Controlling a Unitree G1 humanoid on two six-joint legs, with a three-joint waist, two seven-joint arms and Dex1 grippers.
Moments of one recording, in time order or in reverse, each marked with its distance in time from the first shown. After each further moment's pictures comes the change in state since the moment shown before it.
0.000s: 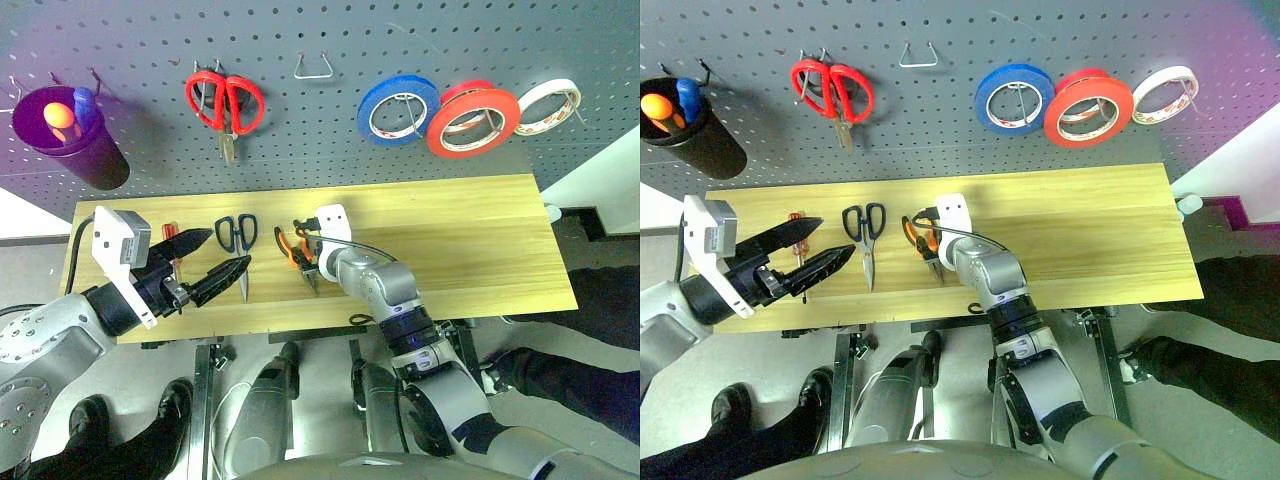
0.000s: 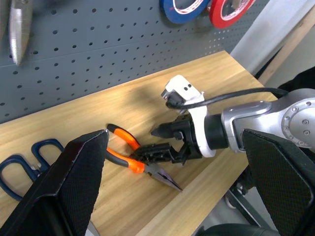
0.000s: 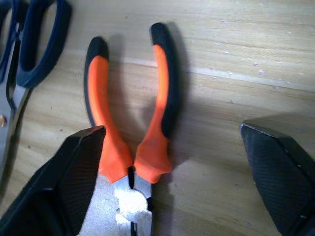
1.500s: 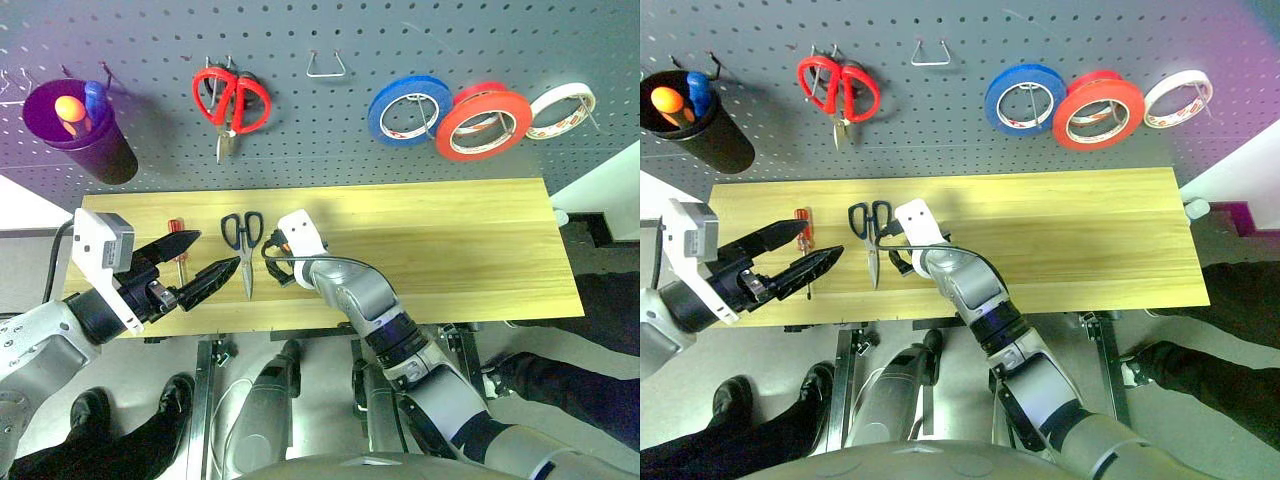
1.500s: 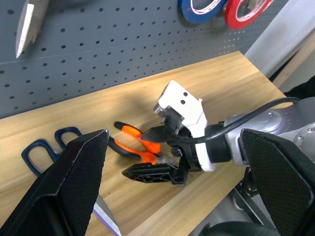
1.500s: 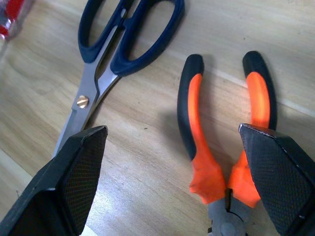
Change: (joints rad) left arm 0.071 0.036 0.088 -0.037 -0.082 0.001 0.043; right arm 0.001 0.000 0.290 -0.033 -0.096 -0.039 0.039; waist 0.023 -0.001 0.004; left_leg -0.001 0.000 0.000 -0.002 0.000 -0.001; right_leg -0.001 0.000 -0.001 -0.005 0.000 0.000
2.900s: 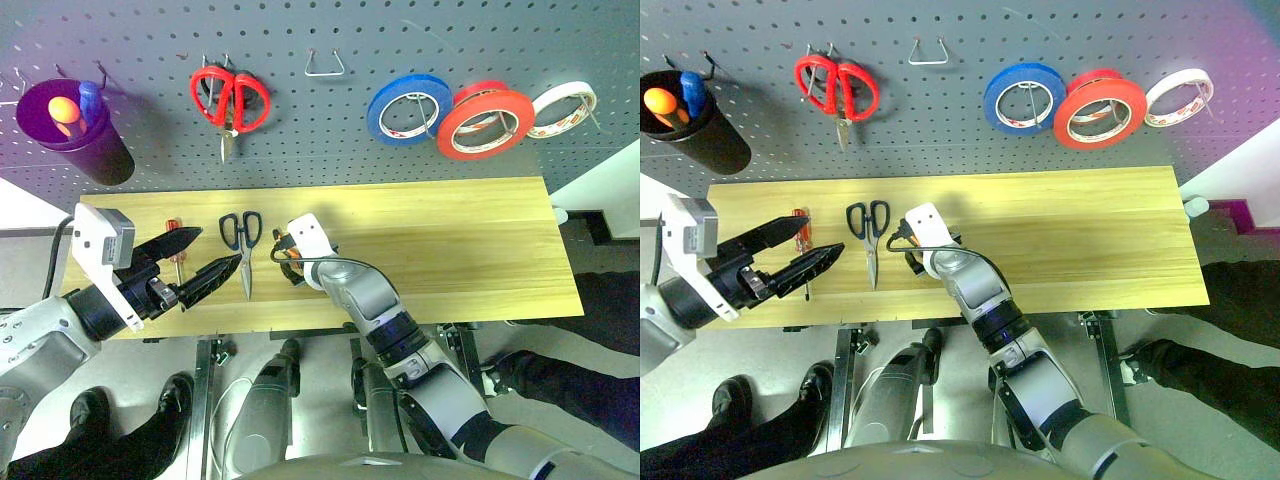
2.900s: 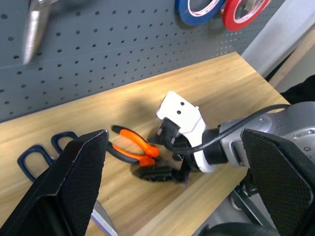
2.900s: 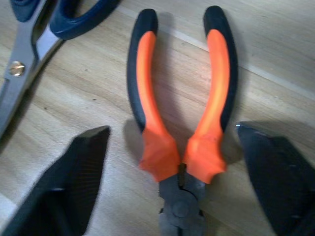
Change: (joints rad) left arm -0.009 0.013 -0.010 0.005 -0.003 0.000 0.000; right arm 0.000 0.000 -0.025 0.039 -0.099 0.032 0.004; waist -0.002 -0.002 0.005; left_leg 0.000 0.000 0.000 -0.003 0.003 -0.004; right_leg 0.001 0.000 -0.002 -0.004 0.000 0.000
